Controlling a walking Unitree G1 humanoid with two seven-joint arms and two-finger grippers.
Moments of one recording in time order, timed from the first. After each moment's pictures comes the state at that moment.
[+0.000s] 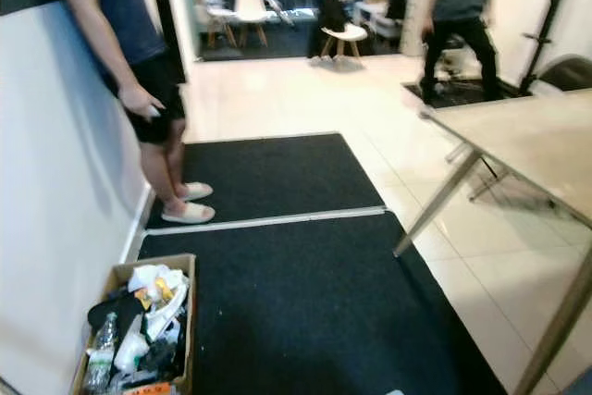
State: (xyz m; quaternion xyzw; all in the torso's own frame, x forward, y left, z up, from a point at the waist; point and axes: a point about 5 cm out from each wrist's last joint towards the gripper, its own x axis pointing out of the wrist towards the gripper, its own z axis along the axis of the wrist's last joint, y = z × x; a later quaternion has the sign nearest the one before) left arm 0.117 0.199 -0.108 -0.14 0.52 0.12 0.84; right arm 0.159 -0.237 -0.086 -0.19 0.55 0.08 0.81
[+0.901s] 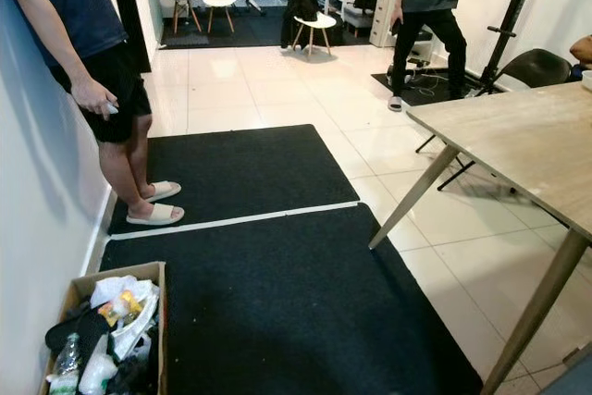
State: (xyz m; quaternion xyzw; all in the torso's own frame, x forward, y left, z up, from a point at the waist) left arm 0.126 0.198 -0.105 -0.13 0.51 0.10 0.85; right arm 0.151 -0.235 -0.090 -0.18 0.55 0.08 0.81
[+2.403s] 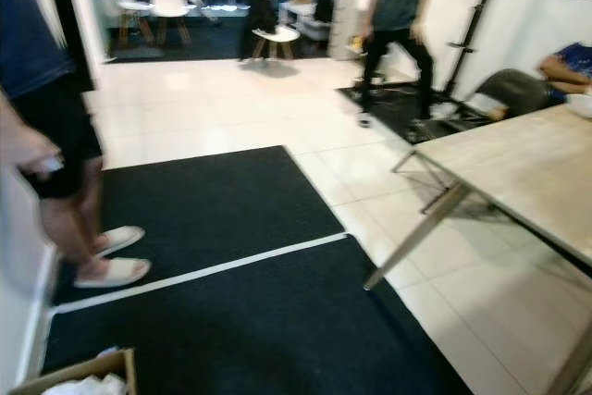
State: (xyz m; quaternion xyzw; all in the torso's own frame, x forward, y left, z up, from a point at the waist) left arm 0.127 0.196 -0.105 -0.12 0.51 0.10 0.85; right arm 0.141 -0.239 -0.093 -0.19 0.57 0.07 0.80
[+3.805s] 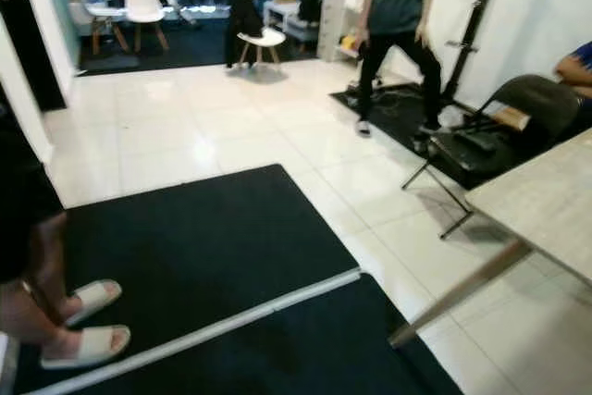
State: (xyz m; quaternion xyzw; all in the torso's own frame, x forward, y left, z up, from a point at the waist) left arm 0.123 0.200 -0.106 -0.12 0.51 0.09 0.84; right arm 0.147 -0.217 -0.096 -0.19 0.58 0.11 0.79
